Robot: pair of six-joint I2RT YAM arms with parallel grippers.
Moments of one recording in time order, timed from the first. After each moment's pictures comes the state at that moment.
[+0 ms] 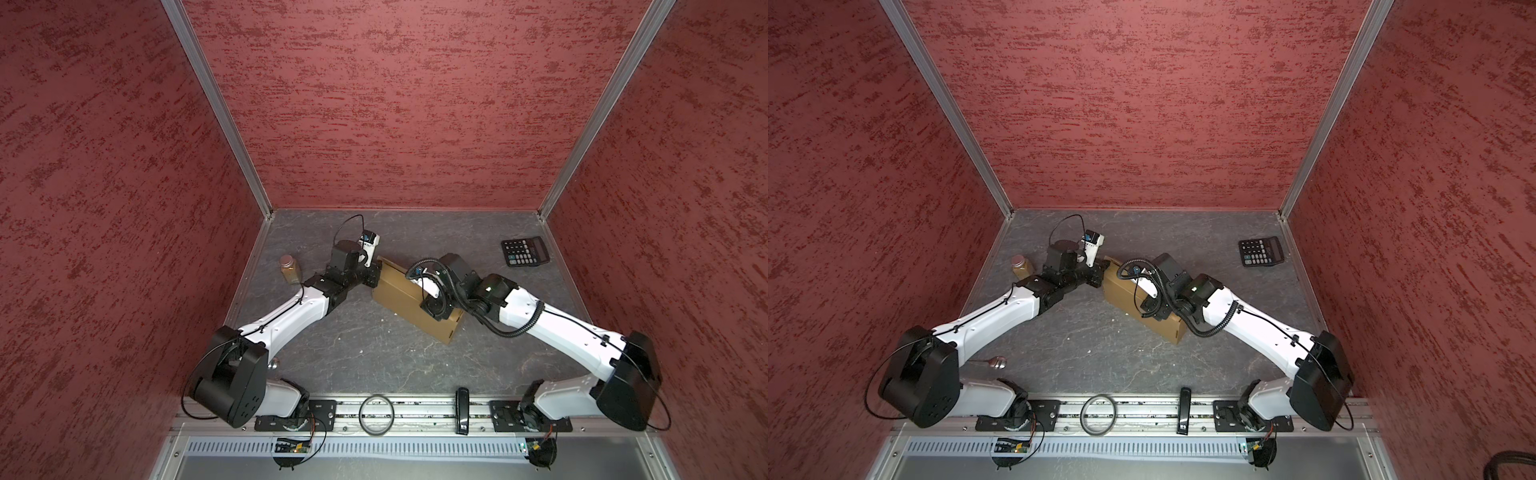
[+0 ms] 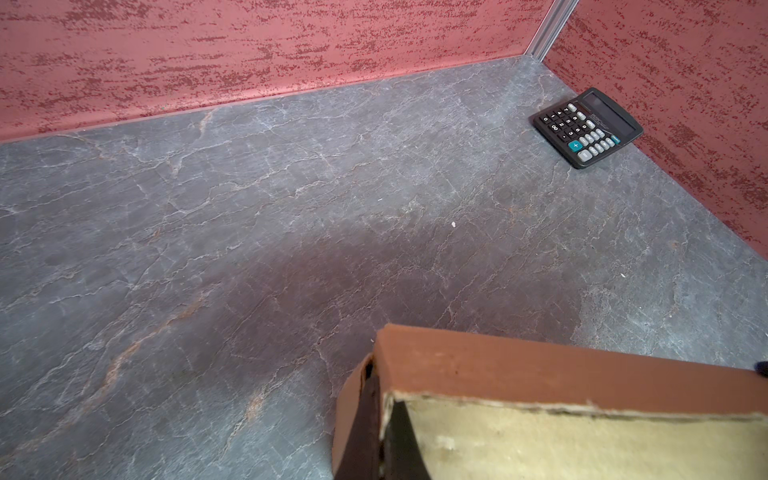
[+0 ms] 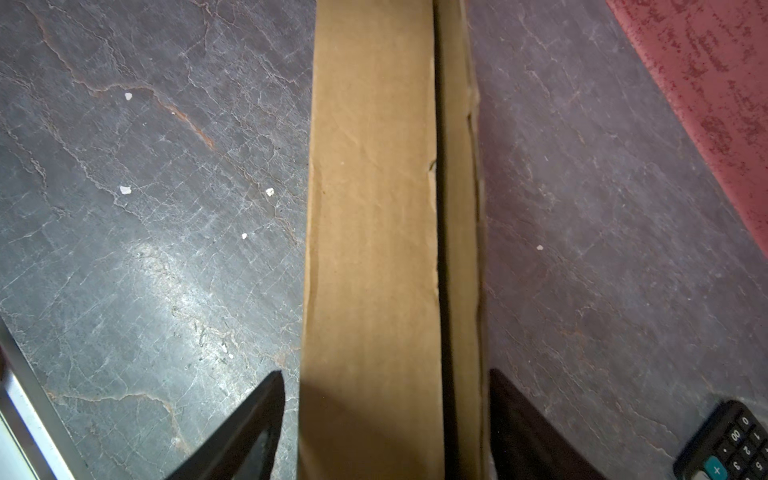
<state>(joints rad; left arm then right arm) -0.45 1.39 0.88 -0.05 0.15 -0.11 0.80 1.38 1.14 -0.66 0.05 -0.25</state>
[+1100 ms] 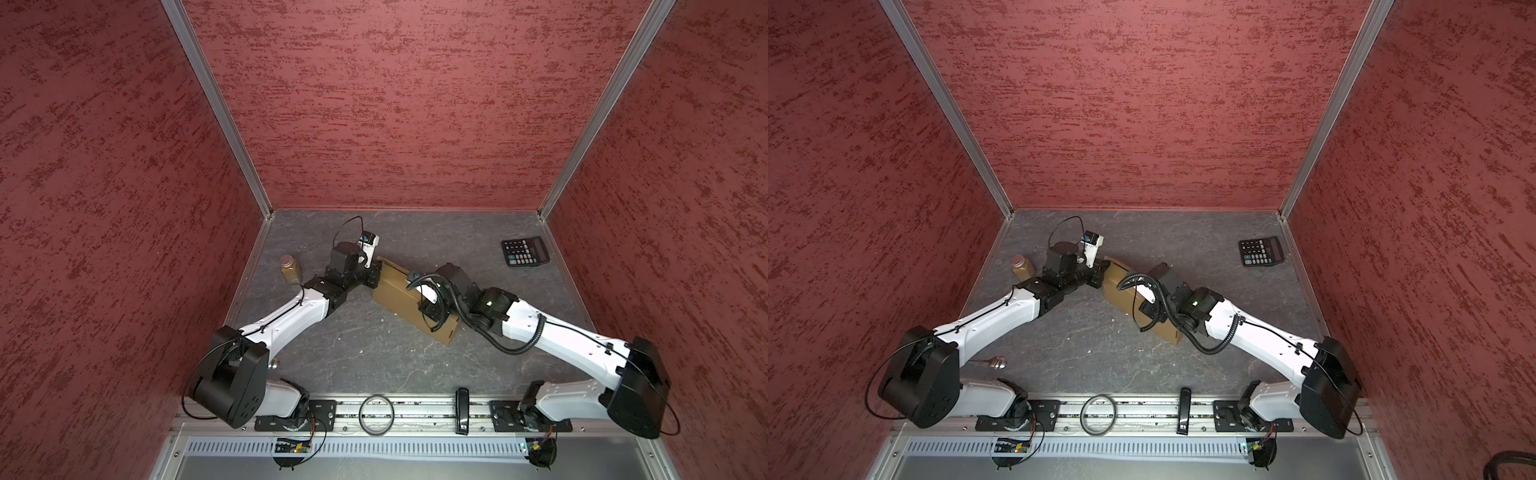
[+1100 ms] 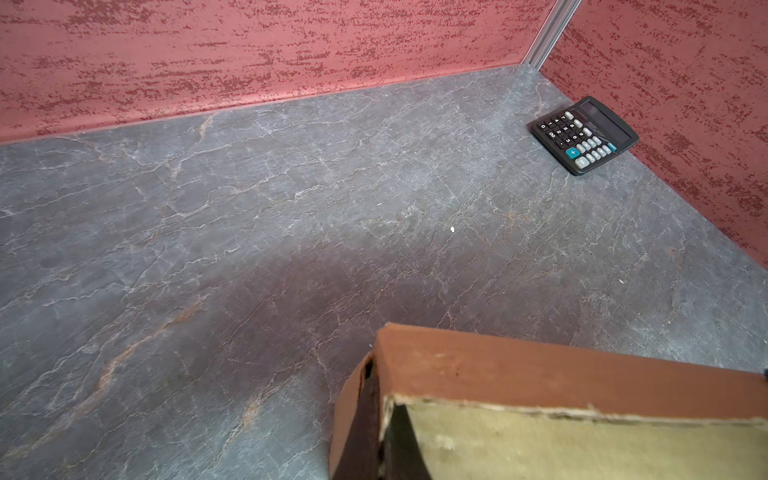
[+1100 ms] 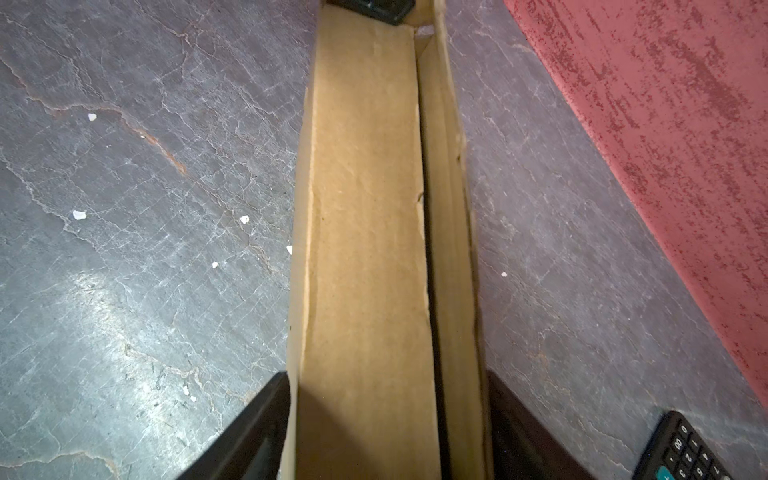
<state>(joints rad) -0.45 1.39 0.85 -0.01 0.15 -0.13 0.86 1.33 1.02 -0.48 0.17 -0.28</state>
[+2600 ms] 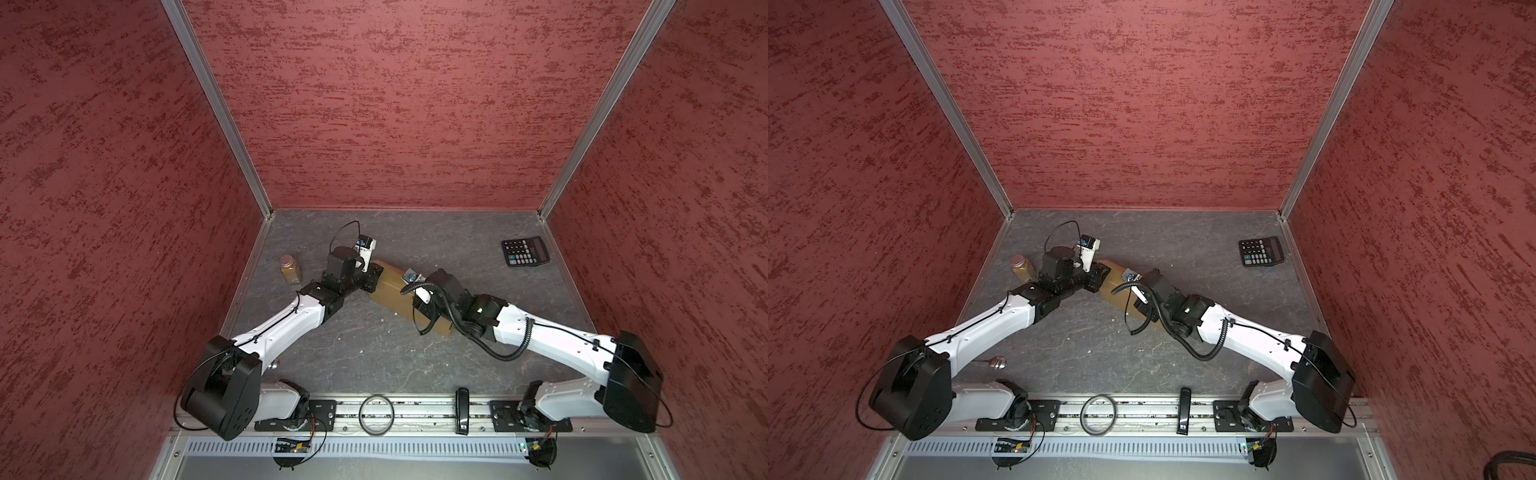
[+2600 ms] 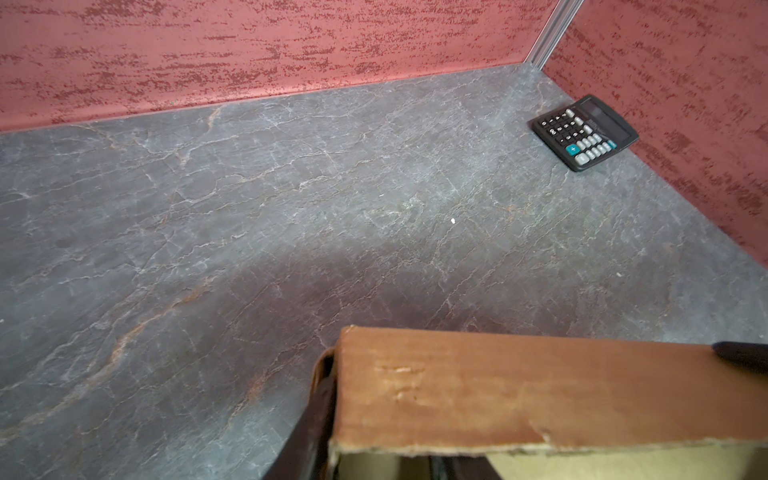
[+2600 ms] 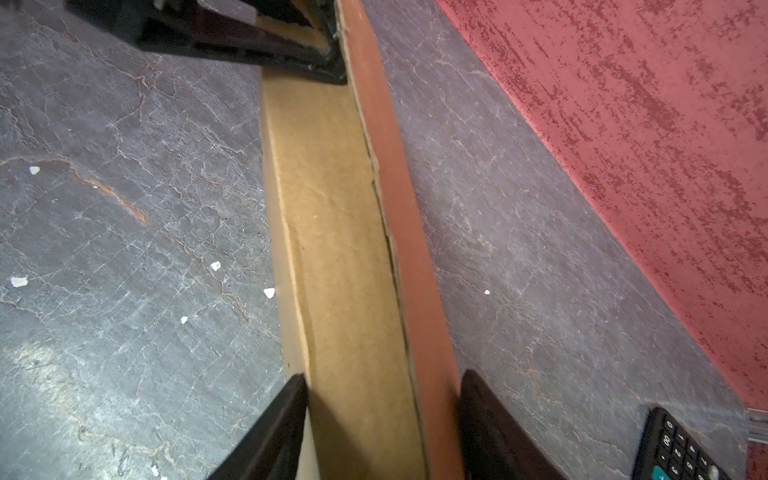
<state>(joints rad) -0.45 1.32 0.80 -0.03 0.13 -0.14 0.91 1.37 0.97 -0.32 0.30 -0.20</state>
